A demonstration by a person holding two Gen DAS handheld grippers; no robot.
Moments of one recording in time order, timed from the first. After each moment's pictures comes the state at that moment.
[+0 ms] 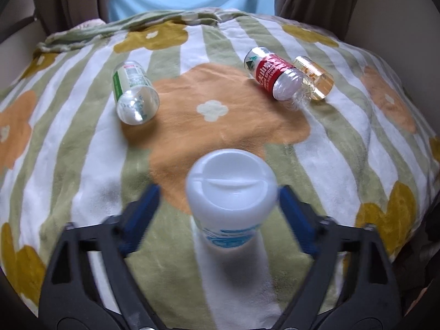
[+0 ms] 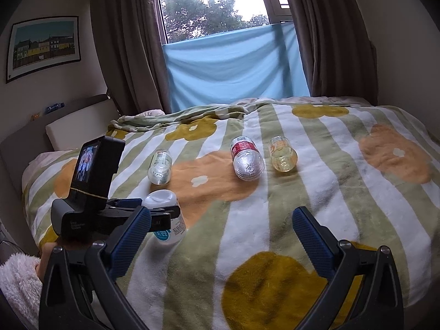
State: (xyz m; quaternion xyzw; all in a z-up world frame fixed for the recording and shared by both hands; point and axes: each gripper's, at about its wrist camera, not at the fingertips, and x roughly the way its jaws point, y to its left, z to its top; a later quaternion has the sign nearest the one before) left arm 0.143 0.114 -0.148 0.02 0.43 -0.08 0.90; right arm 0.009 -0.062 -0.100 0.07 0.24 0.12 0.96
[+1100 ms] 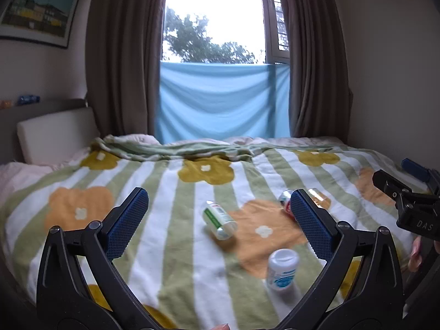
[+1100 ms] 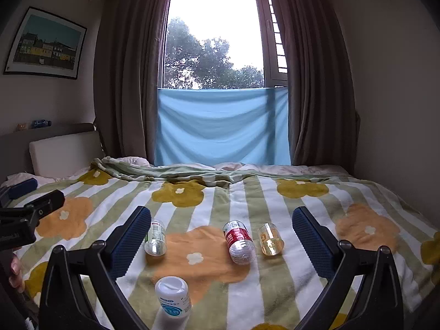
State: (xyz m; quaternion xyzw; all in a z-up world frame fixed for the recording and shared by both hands) left arm 0.022 0.231 0.033 0.02 0.13 -0.03 0.99; right arm 0.014 0.004 0.012 0.00 0.11 0.03 0.99
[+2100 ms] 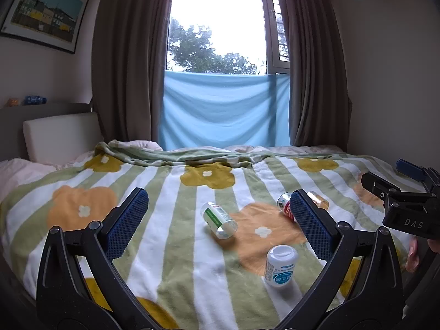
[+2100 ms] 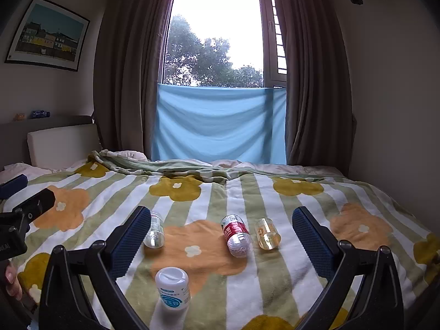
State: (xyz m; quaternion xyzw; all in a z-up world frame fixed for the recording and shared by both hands) left arm -0.008 0.232 0.020 0.00 0.10 -0.03 0.99; right arm 0.001 0.015 0.007 -0.02 0.11 0.02 0.99
